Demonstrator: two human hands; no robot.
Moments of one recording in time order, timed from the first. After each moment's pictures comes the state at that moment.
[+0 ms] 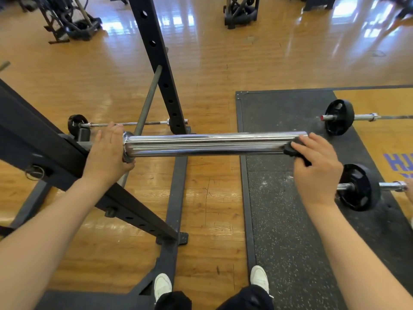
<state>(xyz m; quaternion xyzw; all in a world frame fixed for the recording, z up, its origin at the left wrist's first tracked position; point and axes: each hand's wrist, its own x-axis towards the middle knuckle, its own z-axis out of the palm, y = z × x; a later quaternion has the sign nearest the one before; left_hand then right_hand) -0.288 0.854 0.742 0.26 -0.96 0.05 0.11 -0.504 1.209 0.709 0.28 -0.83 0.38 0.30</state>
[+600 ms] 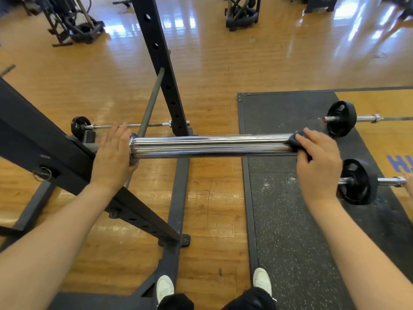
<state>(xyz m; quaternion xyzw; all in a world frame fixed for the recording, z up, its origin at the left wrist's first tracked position) -0.283 0.862 0.735 0.23 -0.96 0.07 0.14 -0.513 1.204 0.712 0.27 -0.83 0.37 0.30</state>
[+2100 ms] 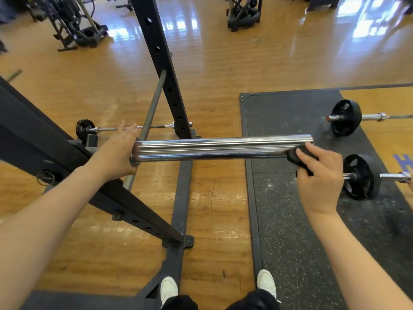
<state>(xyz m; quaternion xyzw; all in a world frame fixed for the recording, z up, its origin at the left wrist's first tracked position) -0.302 0.858 0.783 0.24 -0.97 -0.03 -0.04 -0.501 1.212 0.697 0.28 -0.82 0.39 0.32</state>
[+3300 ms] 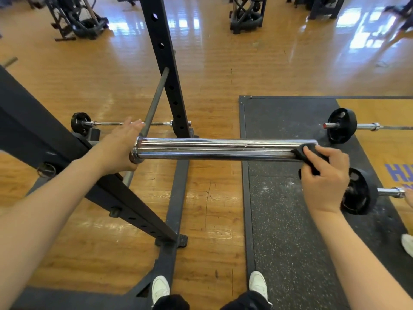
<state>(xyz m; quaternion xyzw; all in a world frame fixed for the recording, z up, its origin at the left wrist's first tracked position) -0.300 0.837 0.776 0.19 -0.98 -0.04 -0.04 -0.504 1.208 0.708 0.27 -0.82 0.38 0.32</state>
